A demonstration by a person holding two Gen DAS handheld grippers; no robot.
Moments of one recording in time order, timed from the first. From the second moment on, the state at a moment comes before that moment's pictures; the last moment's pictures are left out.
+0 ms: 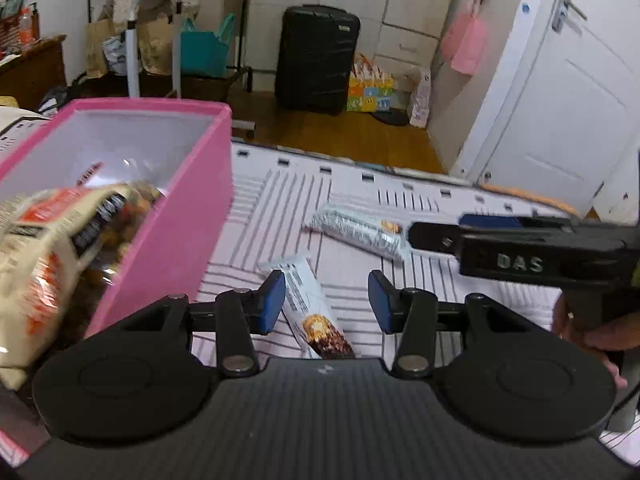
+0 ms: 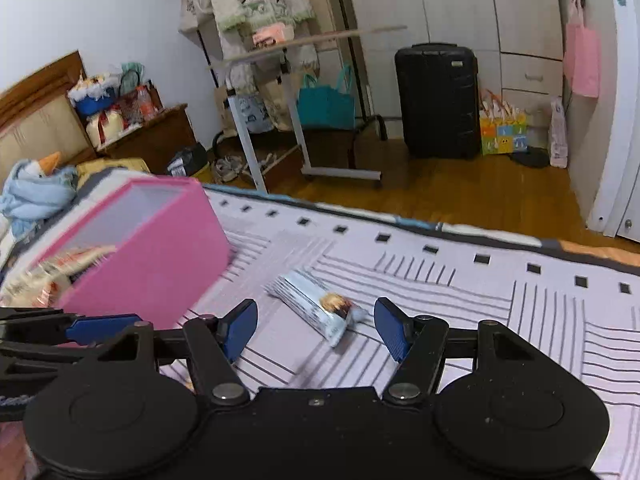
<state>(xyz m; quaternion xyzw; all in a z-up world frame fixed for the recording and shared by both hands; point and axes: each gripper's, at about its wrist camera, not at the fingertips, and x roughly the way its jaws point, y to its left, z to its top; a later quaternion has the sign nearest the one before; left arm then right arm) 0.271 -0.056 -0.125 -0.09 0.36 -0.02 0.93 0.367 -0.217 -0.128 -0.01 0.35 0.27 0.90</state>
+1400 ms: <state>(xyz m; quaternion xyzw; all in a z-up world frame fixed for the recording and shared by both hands) 0.306 -0.040 -0.180 -0.13 0.41 0.00 0.90 0.382 -0.173 -0.171 -0.15 0.34 0.33 0.87</state>
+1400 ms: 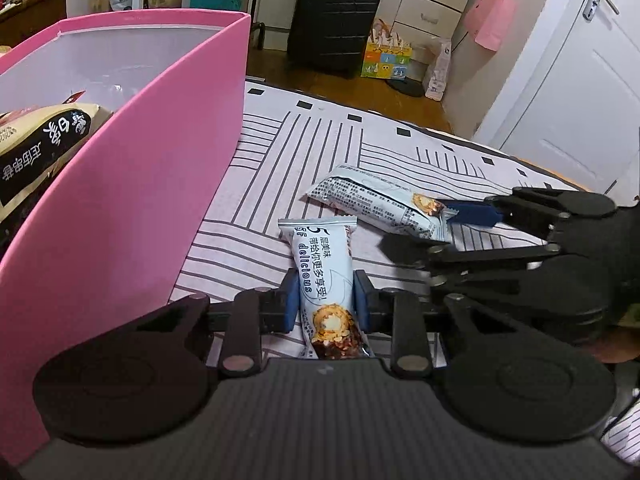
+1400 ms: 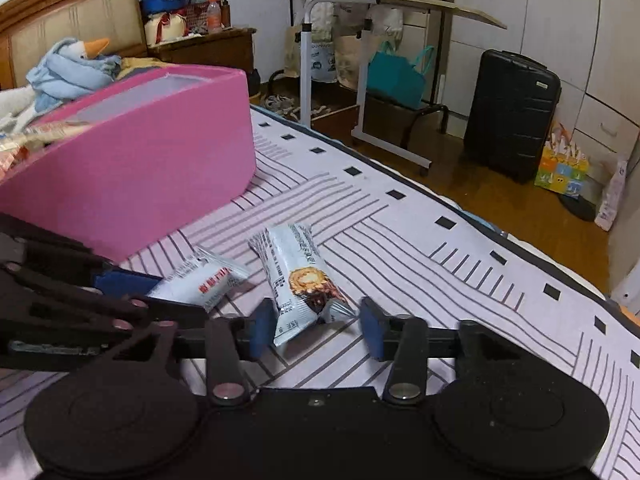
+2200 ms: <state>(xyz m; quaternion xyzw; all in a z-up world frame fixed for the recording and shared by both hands) 0.270 -0.058 -0.152 -0.05 0.40 -0.01 0.92 0.321 -0.180 -0.134 -0.12 0.37 0.22 0.90</state>
